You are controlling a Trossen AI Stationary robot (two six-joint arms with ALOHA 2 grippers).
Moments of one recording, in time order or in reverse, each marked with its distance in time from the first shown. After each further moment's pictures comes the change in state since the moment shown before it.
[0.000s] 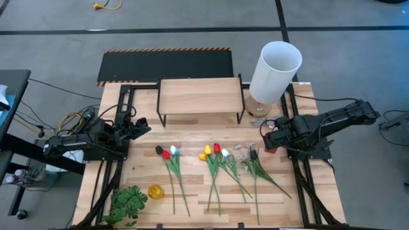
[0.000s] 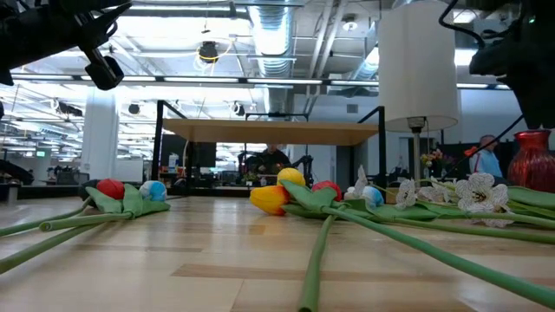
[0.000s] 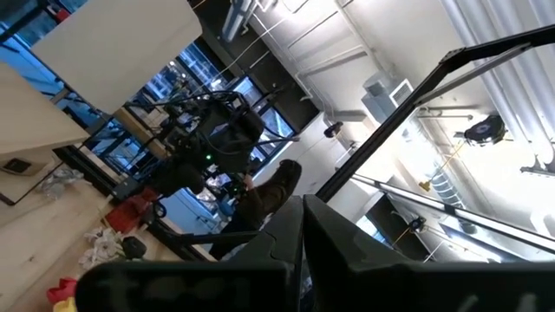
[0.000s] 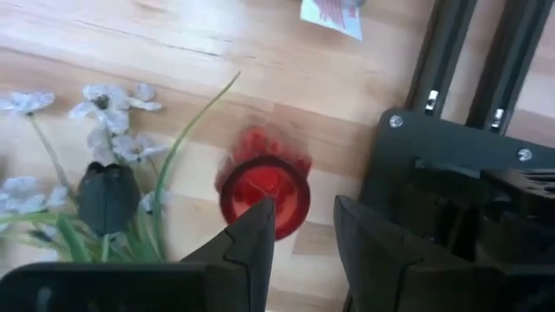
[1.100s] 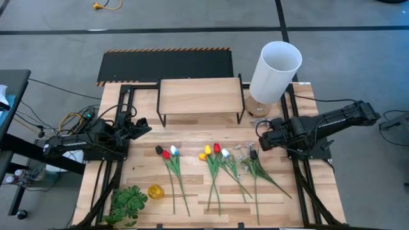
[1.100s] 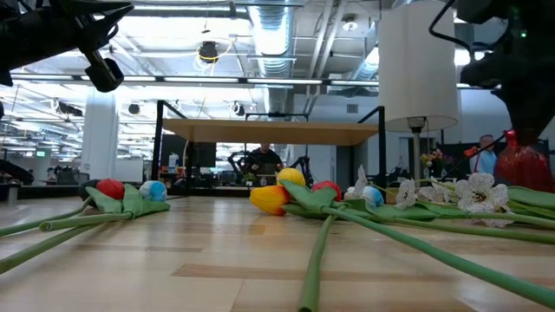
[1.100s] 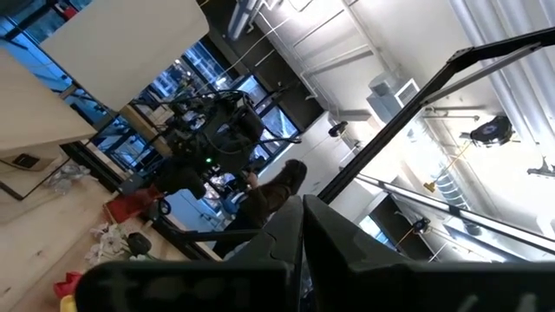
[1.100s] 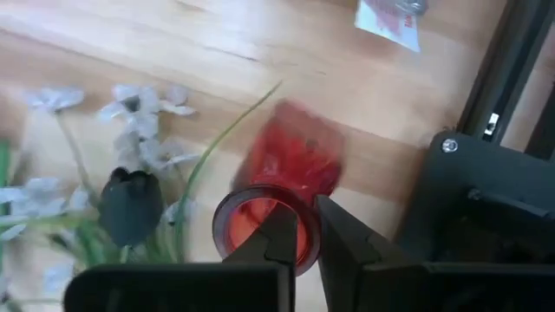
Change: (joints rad) left arm 0.000 0.000 0.000 -0.016 -0.008 -0.005; right arm -0.030 0.013 -0.053 0.146 0.014 -0.111
